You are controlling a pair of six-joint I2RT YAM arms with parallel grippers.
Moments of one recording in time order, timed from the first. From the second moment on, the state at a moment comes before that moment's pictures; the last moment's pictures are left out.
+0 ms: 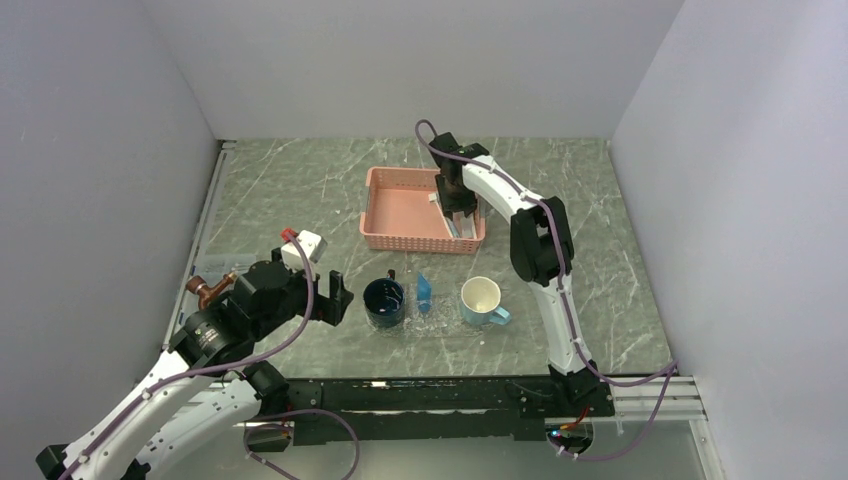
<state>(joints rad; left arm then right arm) -0.74 0.56 0.78 -0.72 -0.16 -0.28 0.48 2.34 2.08 -0.99 0.20 0.28</state>
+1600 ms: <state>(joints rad) -0.74 0.57 0.78 -0.72 -0.16 -0.28 0.47 2.34 2.05 -0.97 0.15 0.27</state>
